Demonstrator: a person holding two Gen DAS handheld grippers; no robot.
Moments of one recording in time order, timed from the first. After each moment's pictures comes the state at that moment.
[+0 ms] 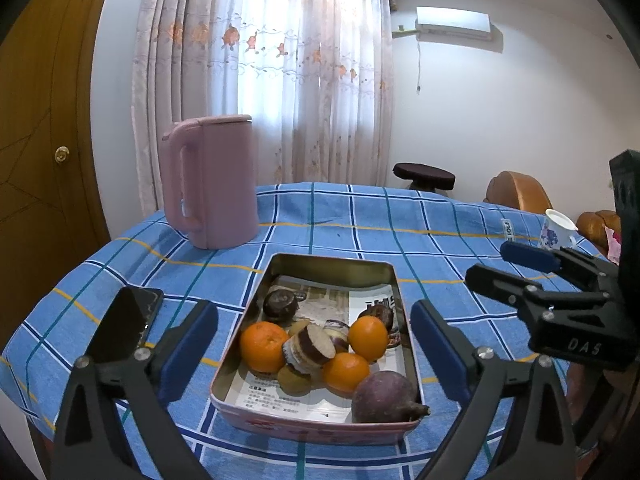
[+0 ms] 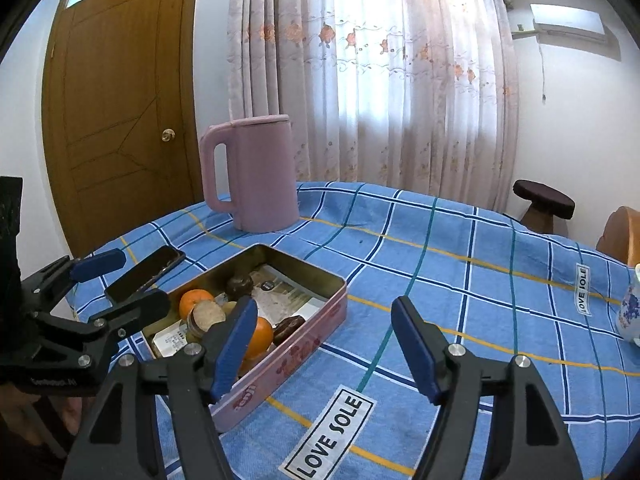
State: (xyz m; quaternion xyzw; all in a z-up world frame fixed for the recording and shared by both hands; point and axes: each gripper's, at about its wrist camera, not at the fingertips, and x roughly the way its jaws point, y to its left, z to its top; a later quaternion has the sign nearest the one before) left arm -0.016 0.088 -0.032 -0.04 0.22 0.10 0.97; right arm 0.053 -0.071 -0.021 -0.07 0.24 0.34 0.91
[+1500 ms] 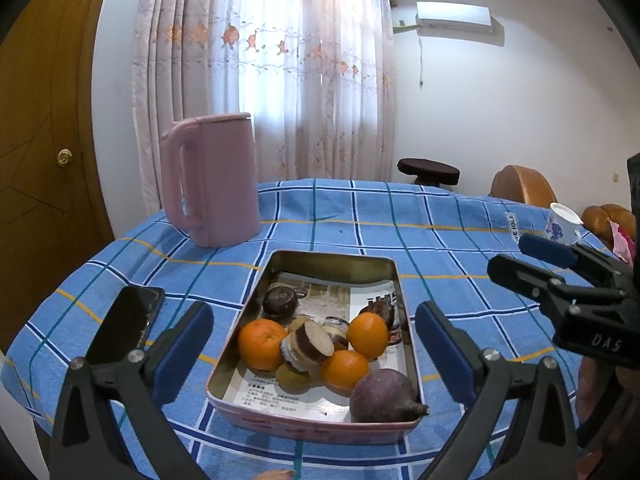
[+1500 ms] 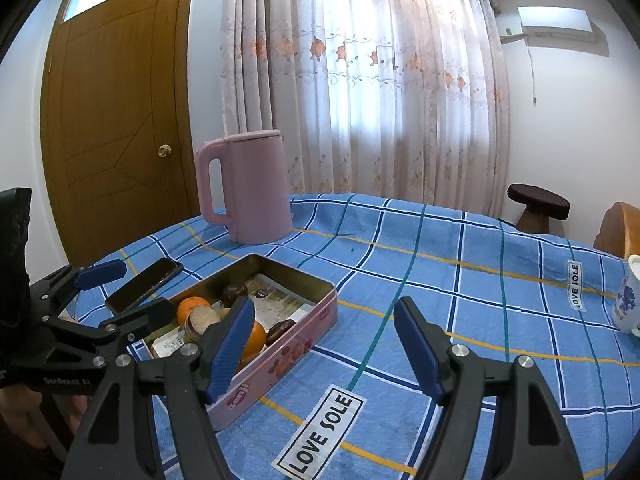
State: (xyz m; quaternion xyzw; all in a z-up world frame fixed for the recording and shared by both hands) left arm -0.013 0.085 -0.035 -0.04 0.23 0.11 0.97; right arm 0.048 -0.085 -0.021 -0.06 0.22 0.33 0.92
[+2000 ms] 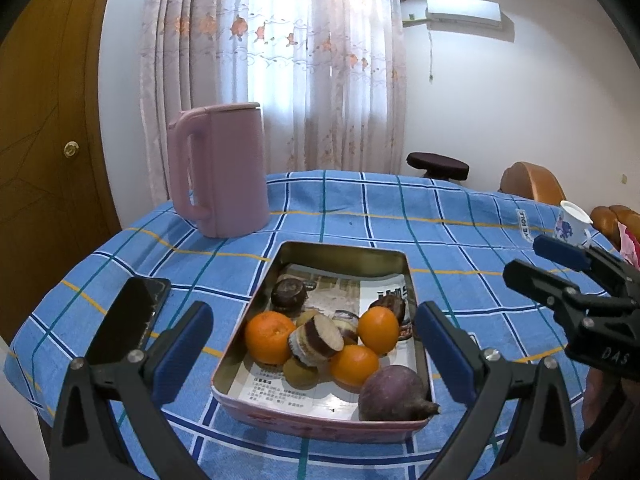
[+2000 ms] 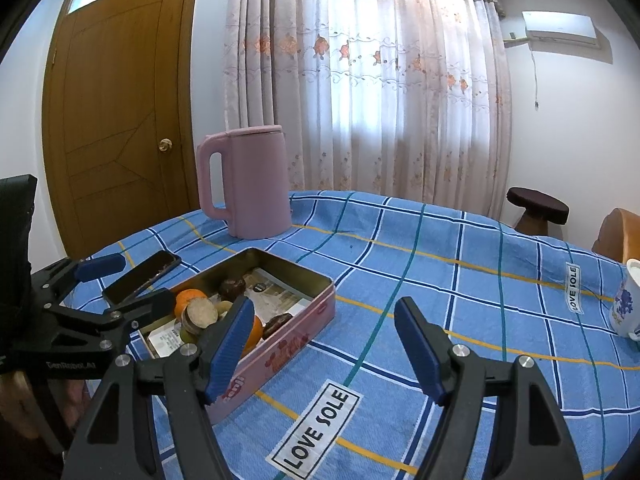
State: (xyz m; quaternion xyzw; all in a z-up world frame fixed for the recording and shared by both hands) left arm -0.009 0.086 -0.040 -0.04 0.24 0.12 0.96; right arm 0.046 -0.088 -0.025 -0.07 0.22 0.33 0.92
